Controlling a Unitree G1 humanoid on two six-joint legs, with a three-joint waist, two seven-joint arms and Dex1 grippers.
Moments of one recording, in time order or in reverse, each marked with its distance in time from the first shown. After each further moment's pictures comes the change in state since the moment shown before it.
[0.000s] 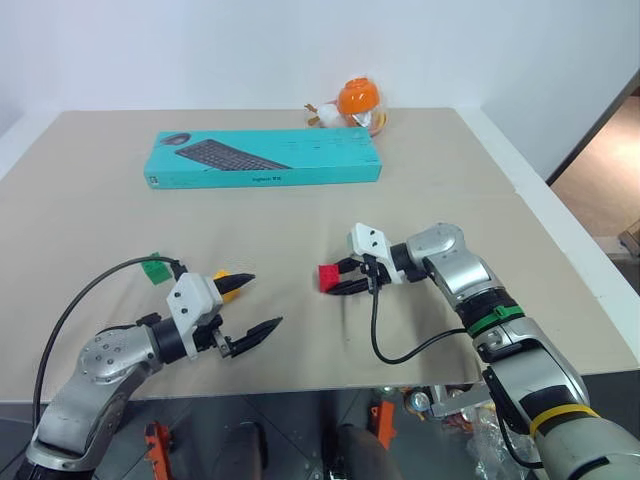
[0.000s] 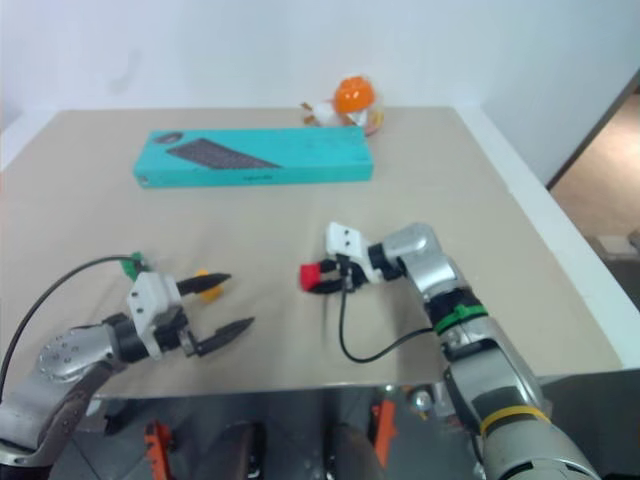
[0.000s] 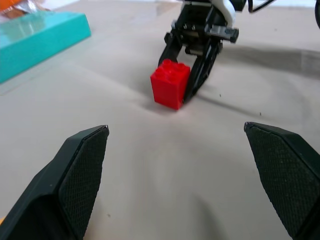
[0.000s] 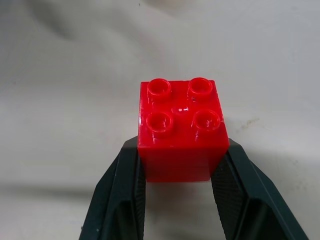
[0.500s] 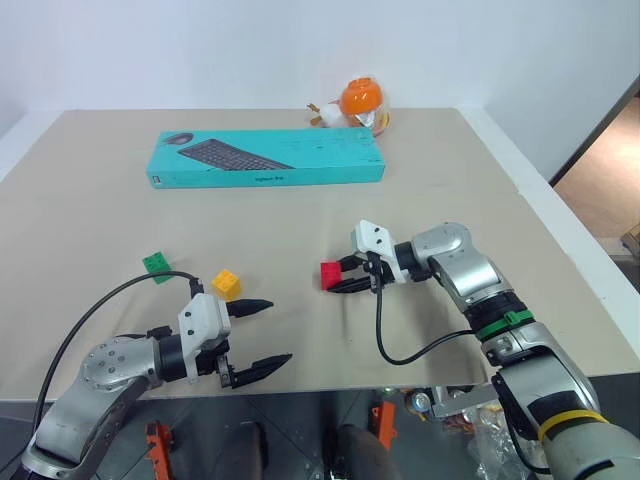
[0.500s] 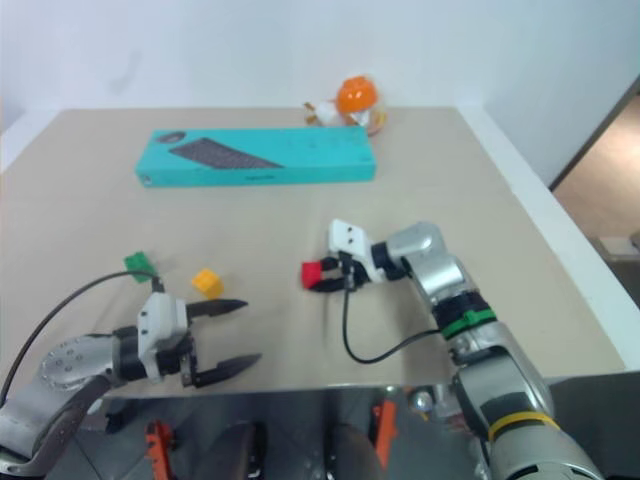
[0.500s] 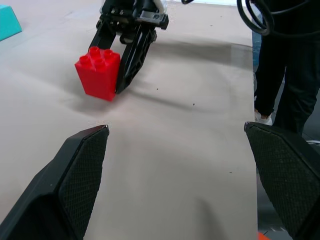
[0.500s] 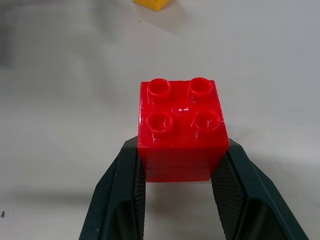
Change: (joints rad) left arm 0.021 0.050 -0.047 -0.034 -0.053 0.003 -0.135; right arm 0.025 -0.025 0.002 -0.097 0.039 0.074 -0.016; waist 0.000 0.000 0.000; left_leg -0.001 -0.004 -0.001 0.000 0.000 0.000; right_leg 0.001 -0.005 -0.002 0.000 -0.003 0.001
